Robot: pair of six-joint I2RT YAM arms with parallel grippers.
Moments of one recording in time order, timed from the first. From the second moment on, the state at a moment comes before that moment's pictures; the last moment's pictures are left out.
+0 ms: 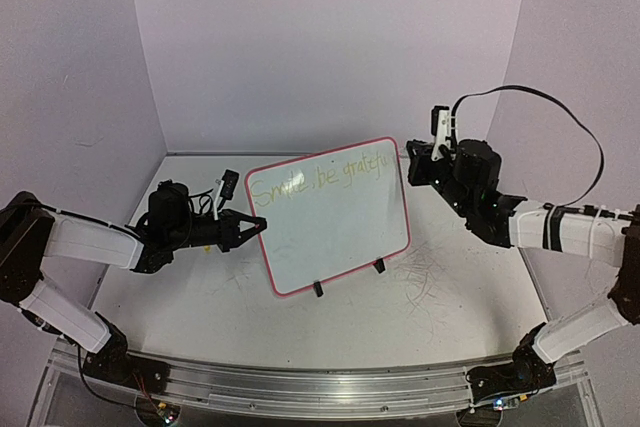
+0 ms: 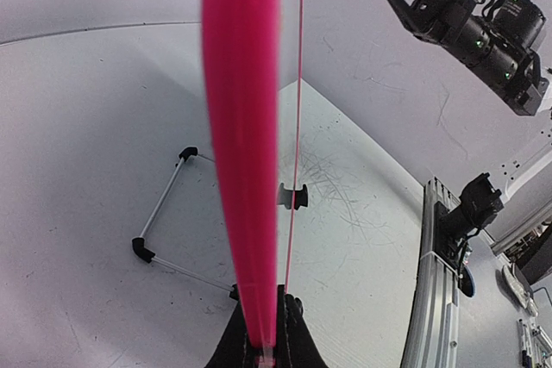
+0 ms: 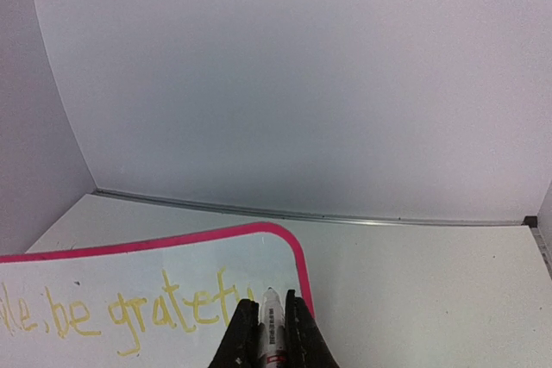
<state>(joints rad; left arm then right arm) -0.56 1.42 0.53 0.65 0.60 -0.36 0.63 1.38 0.86 0.47 0.31 0.15</state>
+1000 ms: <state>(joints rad) -0.56 1.42 0.53 0.64 0.60 -0.35 0.62 1.50 0.94 0.52 0.24 0.12</state>
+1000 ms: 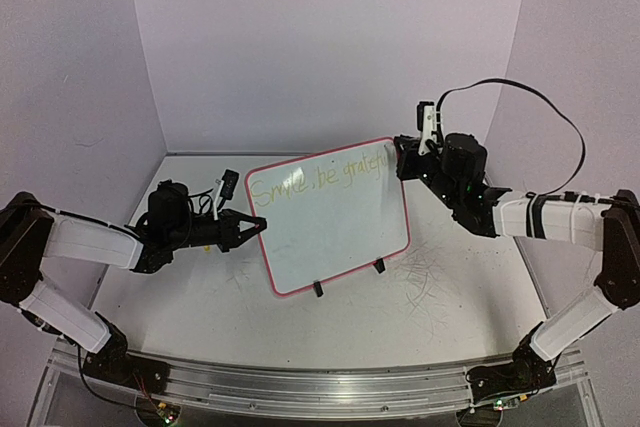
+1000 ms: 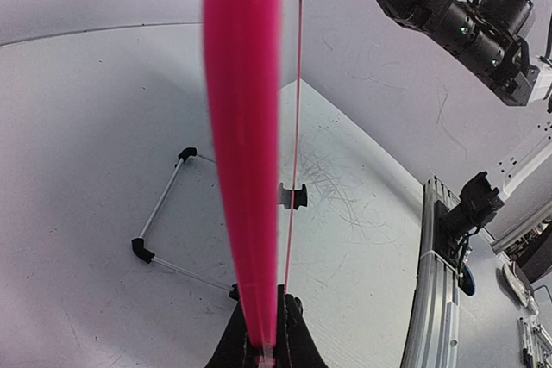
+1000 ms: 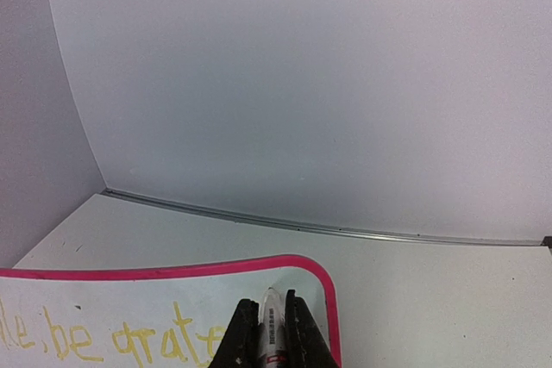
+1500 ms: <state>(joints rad) -0.56 1.41 0.53 0.63 0.59 -0.35 0.62 1.50 0.91 0.52 0.26 0.14</state>
